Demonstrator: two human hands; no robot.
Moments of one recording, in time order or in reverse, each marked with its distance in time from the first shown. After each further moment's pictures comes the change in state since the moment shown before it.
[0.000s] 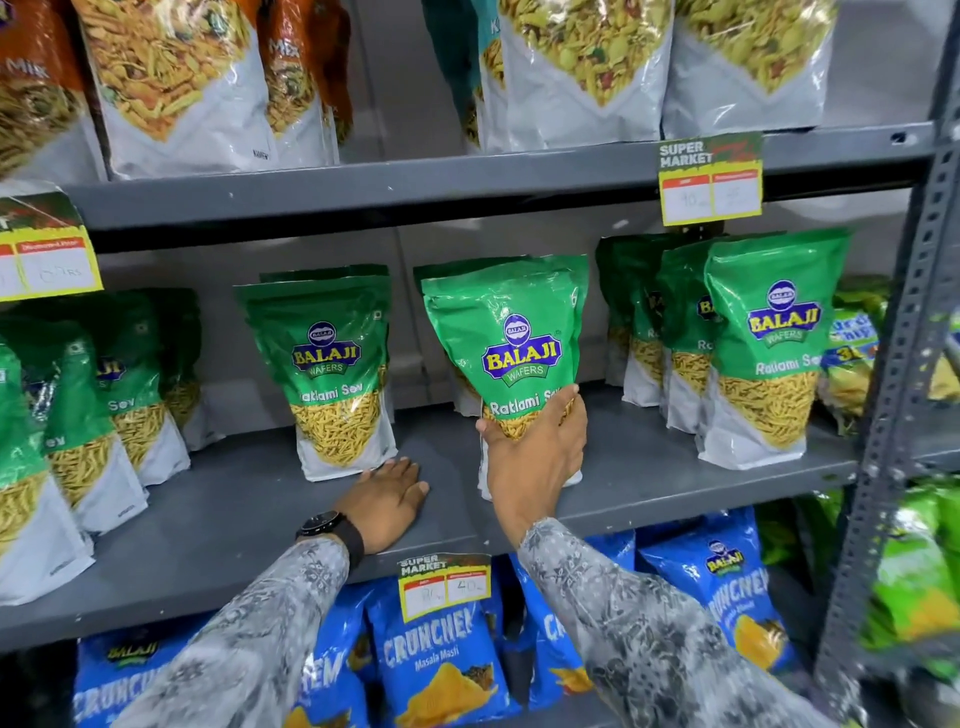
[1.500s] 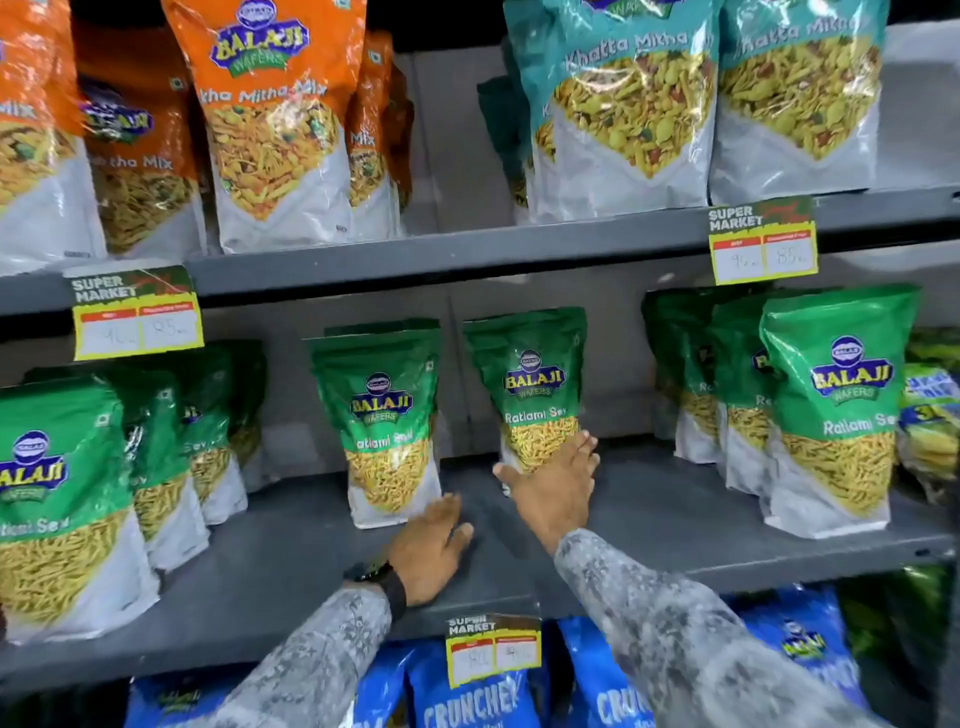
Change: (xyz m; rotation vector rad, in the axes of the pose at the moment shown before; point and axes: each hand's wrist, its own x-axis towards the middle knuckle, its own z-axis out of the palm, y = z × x) left_hand -0.014 0.005 -0.012 -0.149 0.189 0.020; right_hand 0.038 0.005 0.056 -0.059 -0.377 0.038
